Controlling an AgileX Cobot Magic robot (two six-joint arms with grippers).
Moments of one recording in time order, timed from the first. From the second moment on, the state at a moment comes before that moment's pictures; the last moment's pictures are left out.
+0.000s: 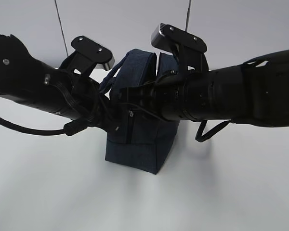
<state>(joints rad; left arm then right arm) -0.64 1.65 -0.98 -0.39 0.24 0.48 0.65 1.60 -0.95 1.83 0.16 -1.32</state>
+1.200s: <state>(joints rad) -0.64 1.65 -0.98 -0.40 0.30 0.48 0.65 1.60 -1.01 1.83 0.08 -1.36</state>
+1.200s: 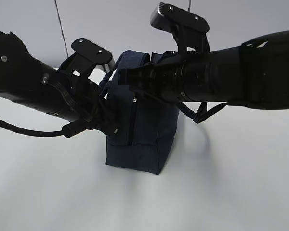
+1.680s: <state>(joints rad) -0.64 1.64 -0.98 -0.40 0.33 0.48 0.64 1.60 -1.03 1.83 0.05 -1.39</state>
